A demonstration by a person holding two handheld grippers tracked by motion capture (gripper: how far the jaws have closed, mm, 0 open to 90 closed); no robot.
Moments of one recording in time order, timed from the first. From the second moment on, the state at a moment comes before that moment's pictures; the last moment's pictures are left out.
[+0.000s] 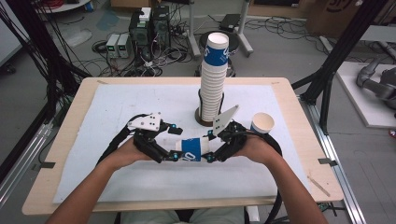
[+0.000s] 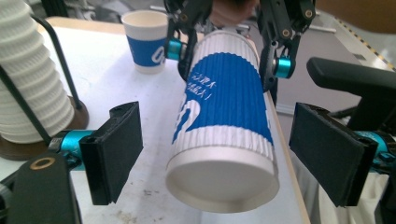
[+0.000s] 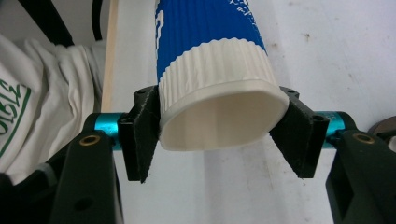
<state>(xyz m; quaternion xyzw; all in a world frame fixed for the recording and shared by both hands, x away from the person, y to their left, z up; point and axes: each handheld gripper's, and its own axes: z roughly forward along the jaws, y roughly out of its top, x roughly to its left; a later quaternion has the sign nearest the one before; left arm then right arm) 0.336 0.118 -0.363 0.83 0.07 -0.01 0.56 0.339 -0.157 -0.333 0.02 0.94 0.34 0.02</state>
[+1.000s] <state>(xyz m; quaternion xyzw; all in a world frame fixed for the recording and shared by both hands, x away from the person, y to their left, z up) 0.337 0.110 -0.380 0.84 0.05 -0.04 0.54 0.339 -0.135 -0.317 0.00 0.95 0.31 0.01</state>
